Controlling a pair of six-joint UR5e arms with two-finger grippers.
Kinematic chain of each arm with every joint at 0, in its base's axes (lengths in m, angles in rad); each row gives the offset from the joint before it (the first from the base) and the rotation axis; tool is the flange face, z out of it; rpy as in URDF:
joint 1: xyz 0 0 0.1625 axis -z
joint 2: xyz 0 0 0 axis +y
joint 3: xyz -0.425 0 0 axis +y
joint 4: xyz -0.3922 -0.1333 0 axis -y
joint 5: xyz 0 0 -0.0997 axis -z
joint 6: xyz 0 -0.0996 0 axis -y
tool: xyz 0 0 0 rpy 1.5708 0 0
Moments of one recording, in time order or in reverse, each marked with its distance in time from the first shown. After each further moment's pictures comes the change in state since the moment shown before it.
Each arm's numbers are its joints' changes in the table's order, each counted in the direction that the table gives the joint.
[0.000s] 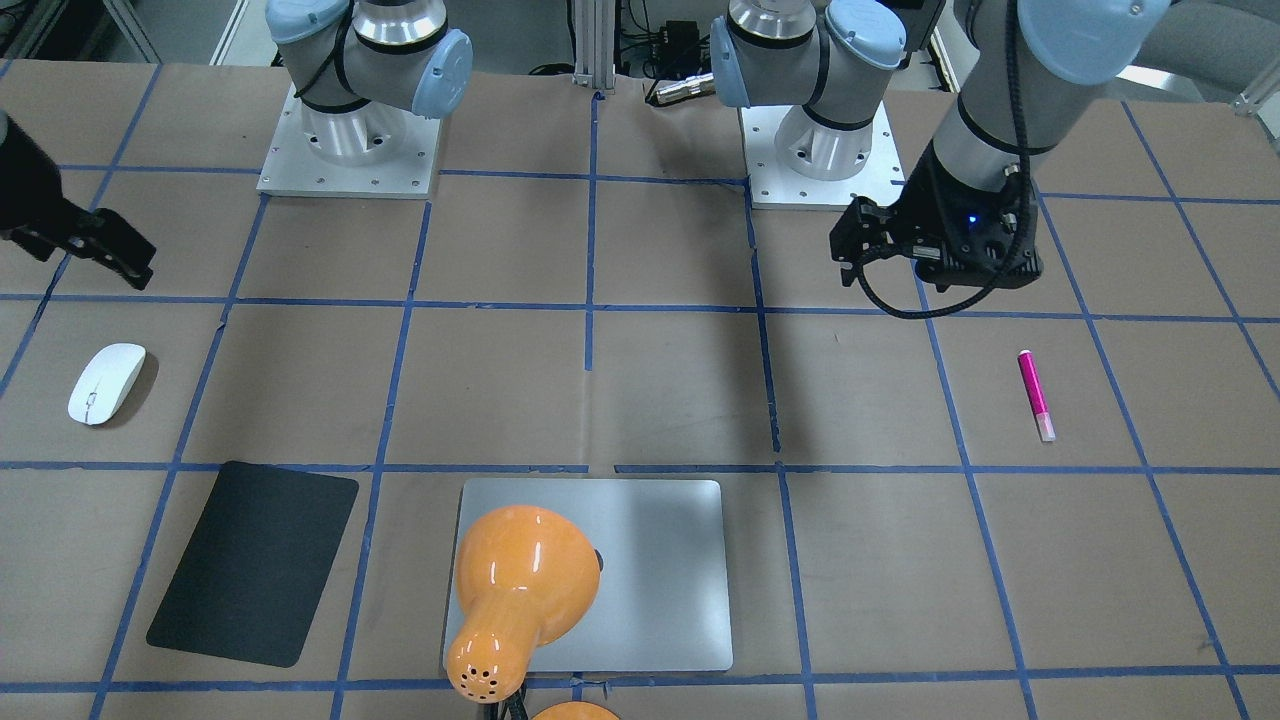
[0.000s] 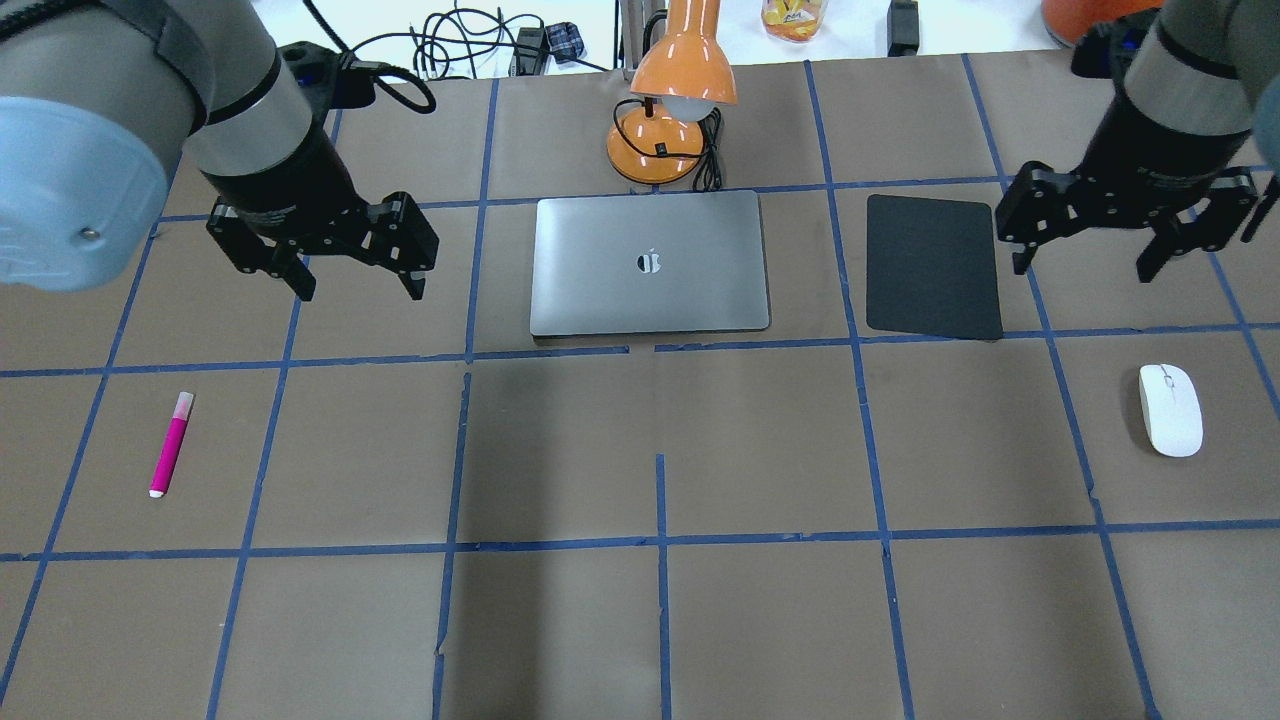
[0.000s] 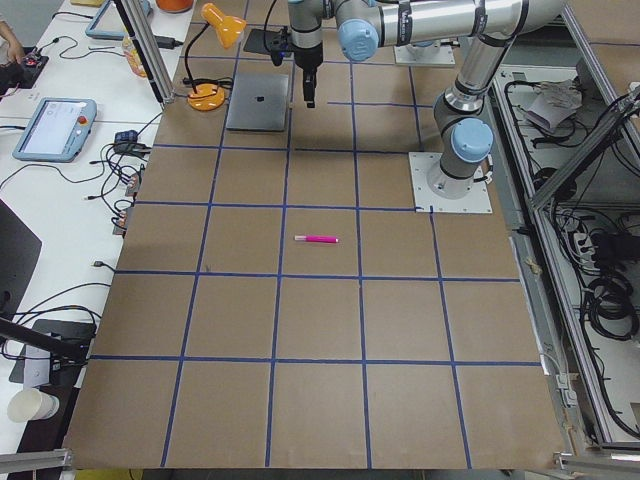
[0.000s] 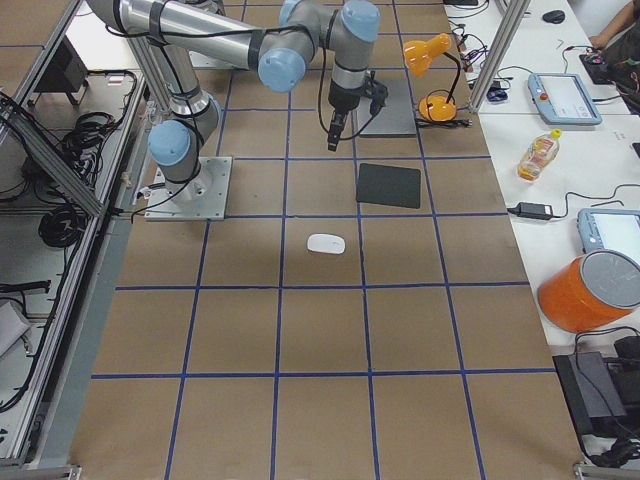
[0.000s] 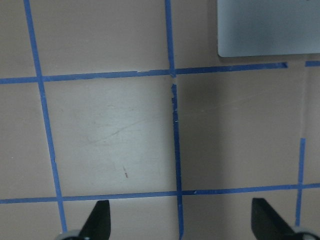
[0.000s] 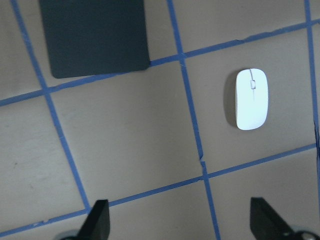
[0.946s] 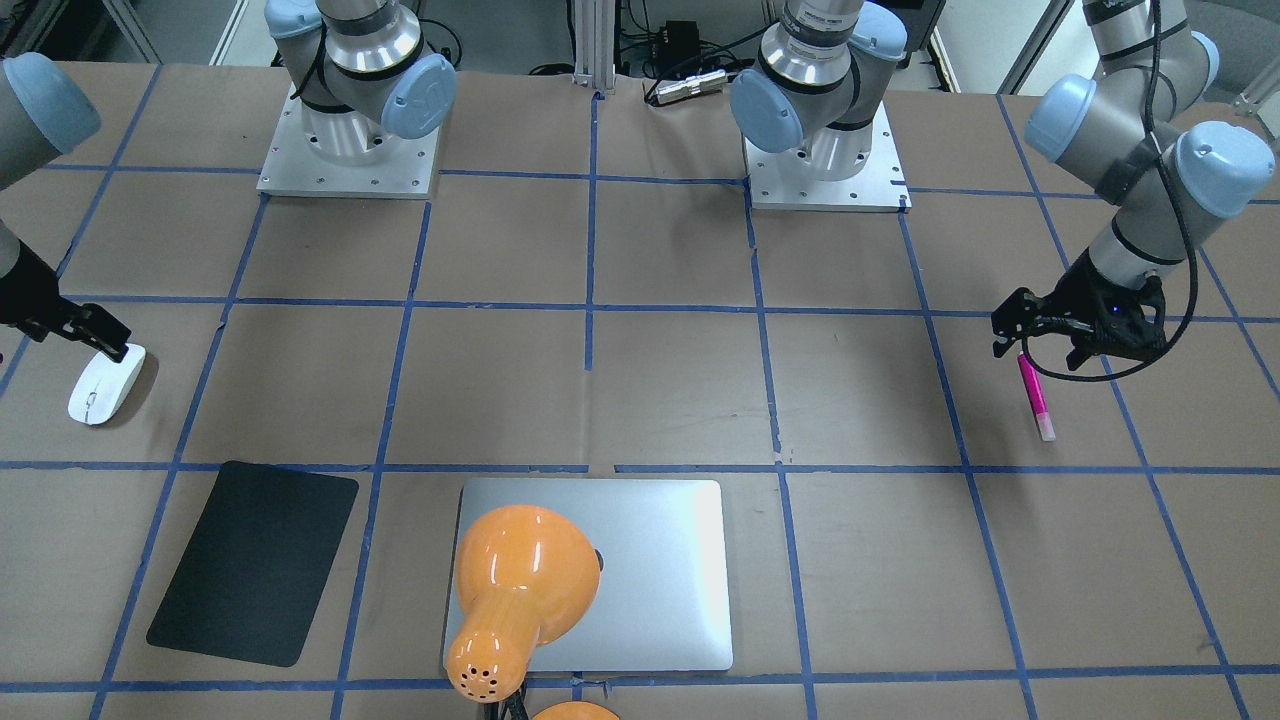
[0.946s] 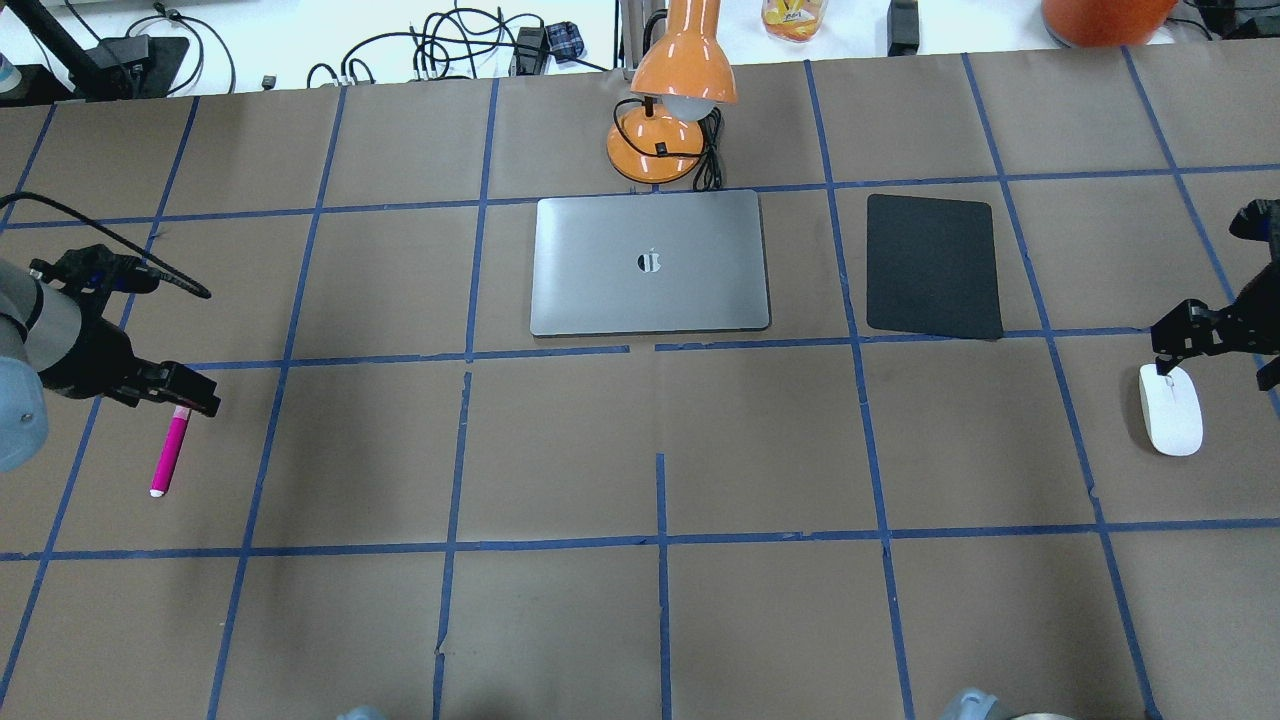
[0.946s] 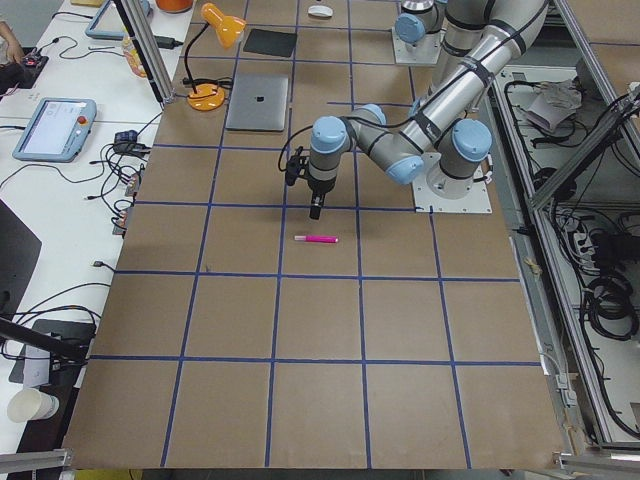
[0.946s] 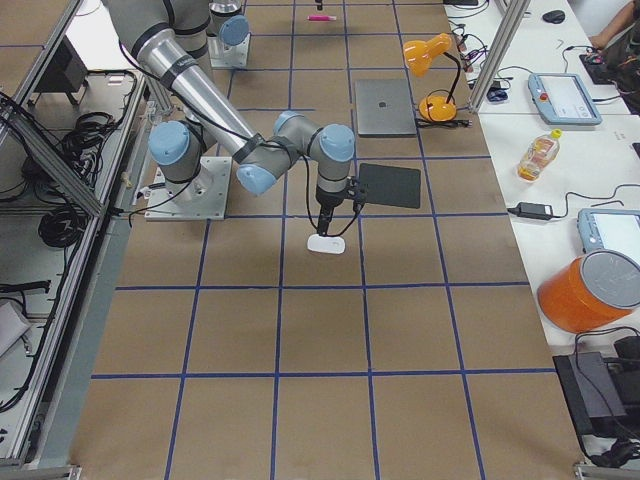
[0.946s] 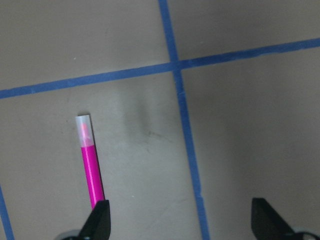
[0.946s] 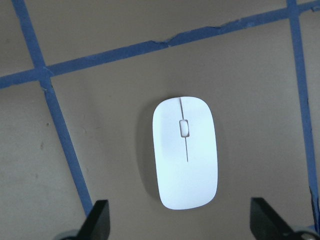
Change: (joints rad) left arm -0.571 0.149 0.409 0.658 -0.074 0.715; right arm 0.237 -0.148 -0.362 -0.605 0.023 -0.307
